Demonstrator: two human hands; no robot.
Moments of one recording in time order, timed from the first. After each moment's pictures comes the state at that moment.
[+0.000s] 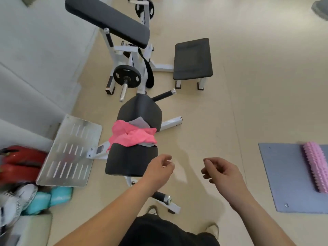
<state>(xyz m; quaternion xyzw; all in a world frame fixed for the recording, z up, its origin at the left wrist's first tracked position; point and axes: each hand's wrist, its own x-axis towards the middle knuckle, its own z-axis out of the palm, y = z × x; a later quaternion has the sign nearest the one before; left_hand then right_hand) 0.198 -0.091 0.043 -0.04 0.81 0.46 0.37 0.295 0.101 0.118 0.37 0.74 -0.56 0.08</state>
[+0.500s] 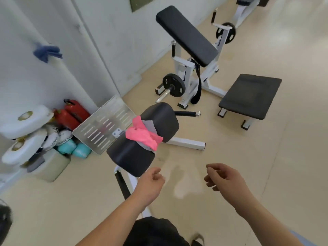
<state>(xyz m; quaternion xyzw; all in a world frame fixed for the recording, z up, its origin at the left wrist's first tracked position) 0.236 0.059 0.047 -0.32 0.77 0.52 0.19 0.181 0.304 0.101 0.12 0.79 -0.54 0.26</state>
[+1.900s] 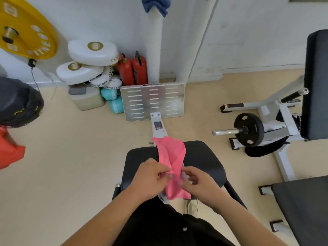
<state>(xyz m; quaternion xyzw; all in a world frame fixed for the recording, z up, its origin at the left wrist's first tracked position) 0.035 -0.154 0.035 -0.39 0.80 0.45 0.04 -0.136 -0.040 0.076 -0.27 0.75 -0.20 0.57</state>
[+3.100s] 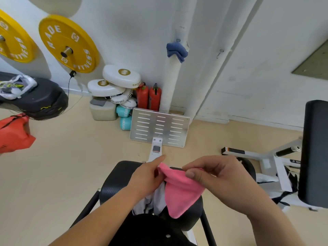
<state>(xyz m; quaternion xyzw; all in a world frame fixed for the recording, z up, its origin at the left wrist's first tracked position) -0.032 -0.120 0.049 -0.51 0.74 0.42 -0.08 -0.228 -0.035 0.251 -0.54 0.62 -0.32 0.47</state>
